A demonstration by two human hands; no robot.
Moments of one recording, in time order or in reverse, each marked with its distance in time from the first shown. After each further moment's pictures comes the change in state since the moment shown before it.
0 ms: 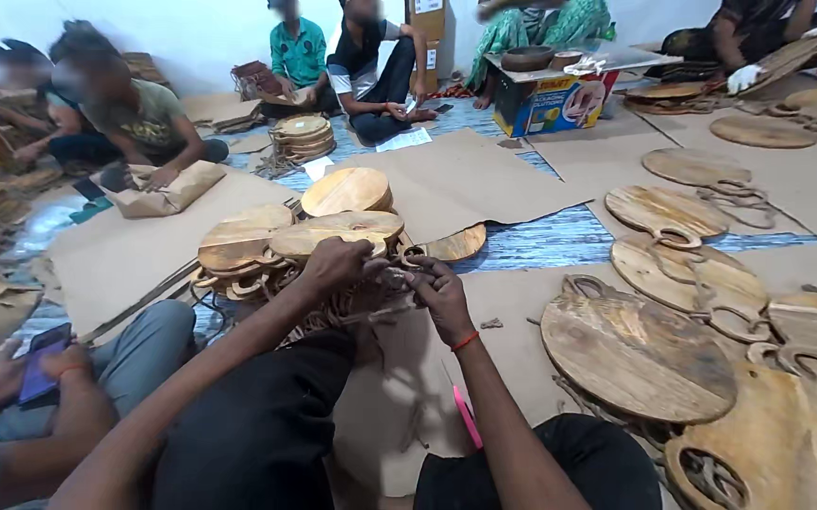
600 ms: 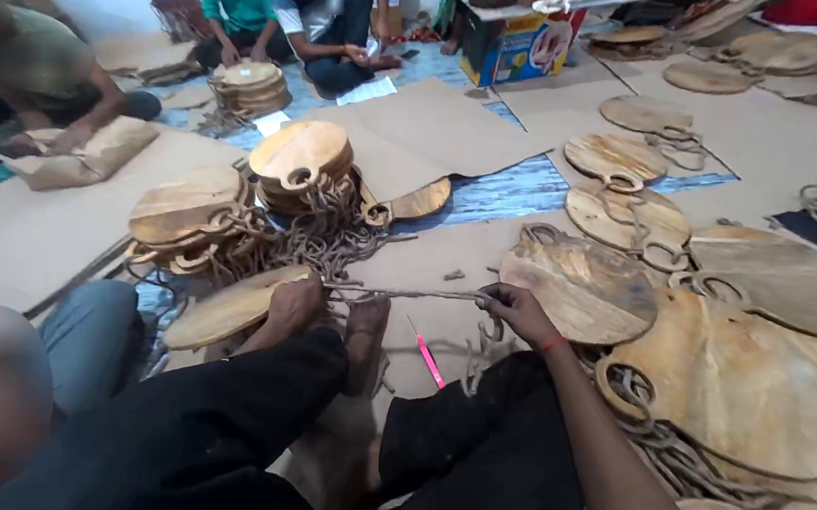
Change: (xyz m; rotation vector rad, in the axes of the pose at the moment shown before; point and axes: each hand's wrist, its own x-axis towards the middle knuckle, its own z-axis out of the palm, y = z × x) left_hand -0.058 0.064 0.056 0.054 -0.778 -0.674; right_hand -0.089 0.043 -0.205 -0.544 0.033 0.351
